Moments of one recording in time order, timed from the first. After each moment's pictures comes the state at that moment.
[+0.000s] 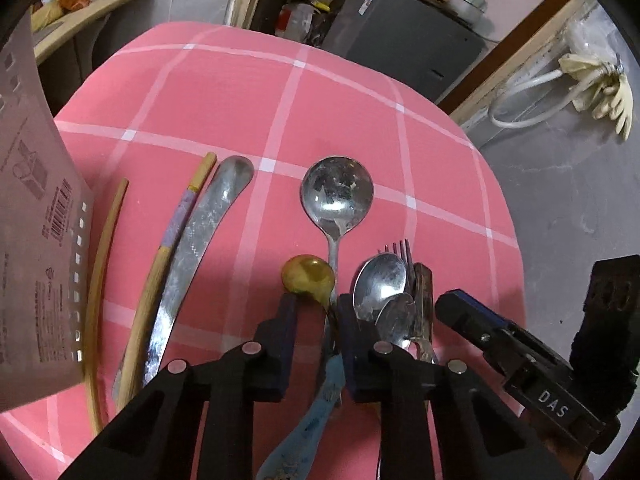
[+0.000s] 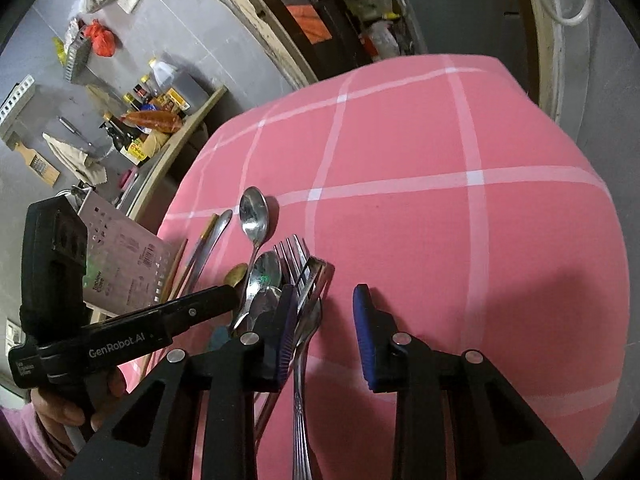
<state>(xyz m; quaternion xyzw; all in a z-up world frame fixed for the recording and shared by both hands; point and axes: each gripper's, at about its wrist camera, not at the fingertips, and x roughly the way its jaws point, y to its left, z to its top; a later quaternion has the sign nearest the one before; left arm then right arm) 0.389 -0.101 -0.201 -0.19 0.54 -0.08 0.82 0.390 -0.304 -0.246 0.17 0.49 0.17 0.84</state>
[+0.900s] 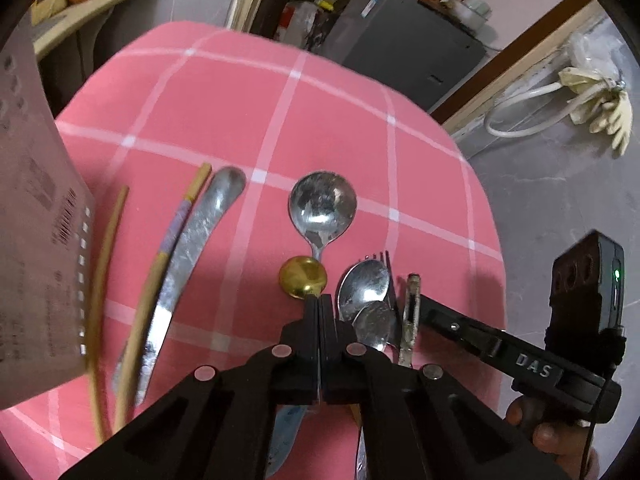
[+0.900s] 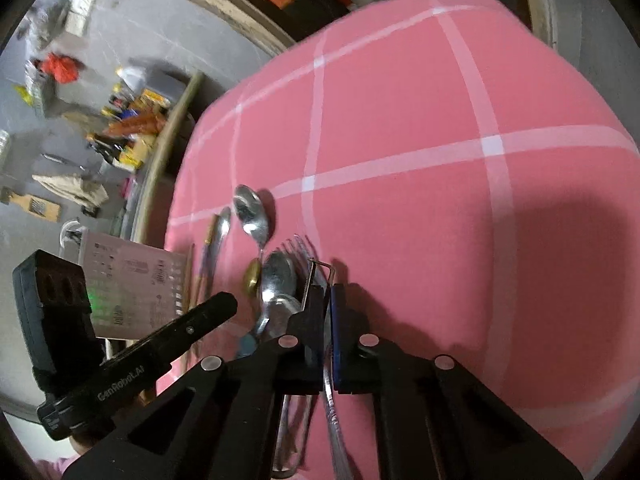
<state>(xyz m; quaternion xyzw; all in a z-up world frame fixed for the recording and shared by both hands) 0.396 -0.106 -0.185 -0.20 0.54 -0.08 0.81 0.413 -0.292 -0.261 0.27 0.55 0.18 0.77</state>
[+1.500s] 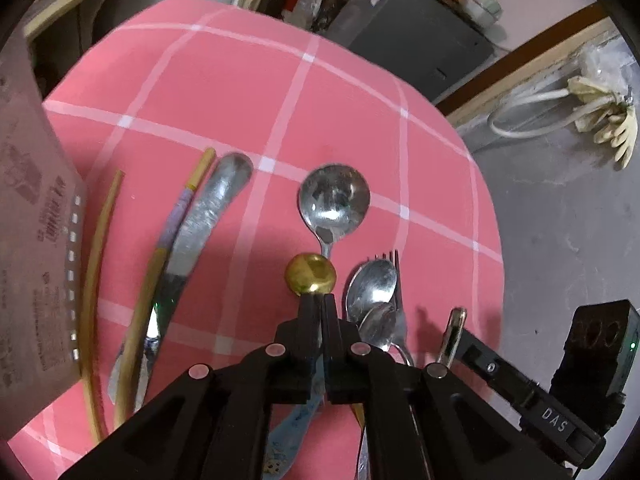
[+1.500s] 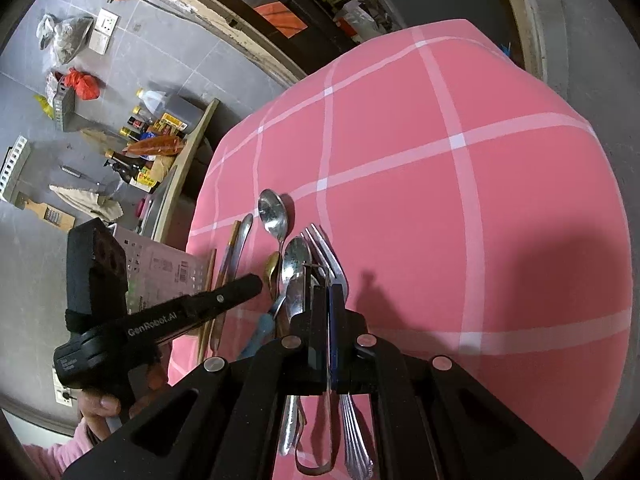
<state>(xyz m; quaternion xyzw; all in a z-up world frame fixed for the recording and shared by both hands) 0.409 -0.099 -0.203 -0.23 0.58 -0.09 0.78 0.387 -0.306 -0.242 0.27 0.51 0.17 0.80</state>
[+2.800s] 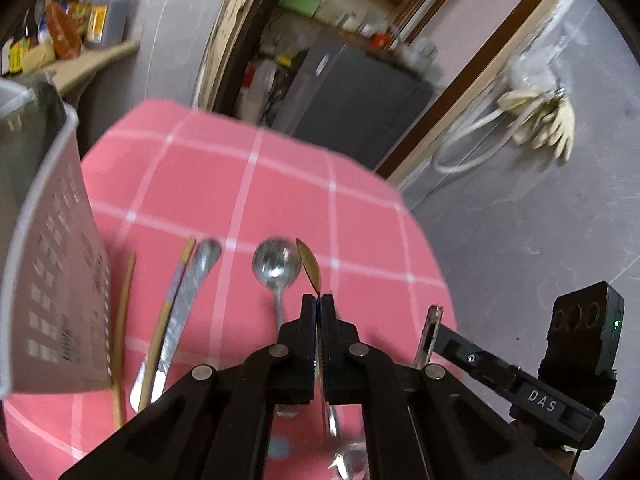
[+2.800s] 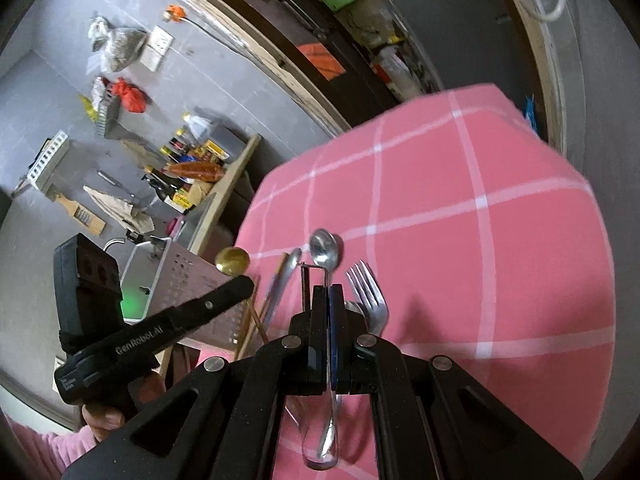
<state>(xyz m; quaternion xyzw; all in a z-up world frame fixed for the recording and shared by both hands) 0.367 -0.101 -0.127 -0.20 0.43 -0.13 0.87 0.360 -0.313 -0.194 0.26 0.42 0.21 0.85</state>
